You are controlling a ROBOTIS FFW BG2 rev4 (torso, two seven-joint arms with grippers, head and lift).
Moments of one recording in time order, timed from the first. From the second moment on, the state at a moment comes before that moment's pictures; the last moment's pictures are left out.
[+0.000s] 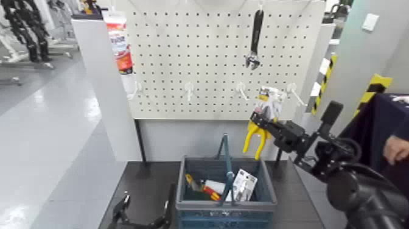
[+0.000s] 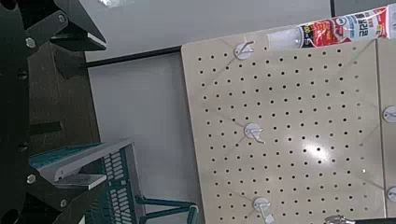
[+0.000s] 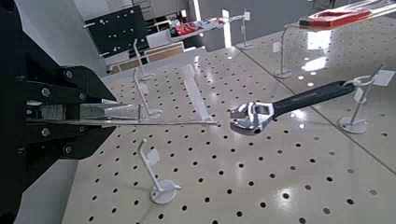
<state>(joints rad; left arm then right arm) 0.38 0.19 -0.27 -1.90 -0.04 -0.05 0.24 -0.35 -0.15 -0.03 -1.40 -0.47 0.30 0.87</state>
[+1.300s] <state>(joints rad) 0.37 0.19 -0.28 -1.89 -0.04 -0.05 0.24 -0.34 -0.15 0.03 -1.14 -0.33 0.24 0.89</state>
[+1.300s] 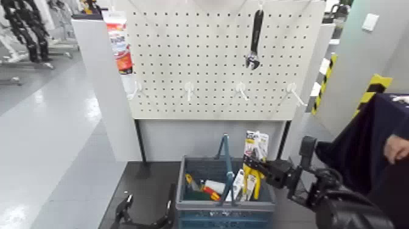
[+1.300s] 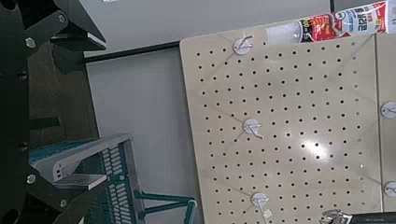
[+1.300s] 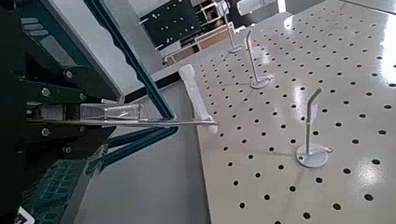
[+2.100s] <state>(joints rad) 0.38 0.19 -0.28 -1.89 -0.04 -0.06 0.24 -0.34 -0.15 0.03 -1.12 -0.33 0.28 0.85</state>
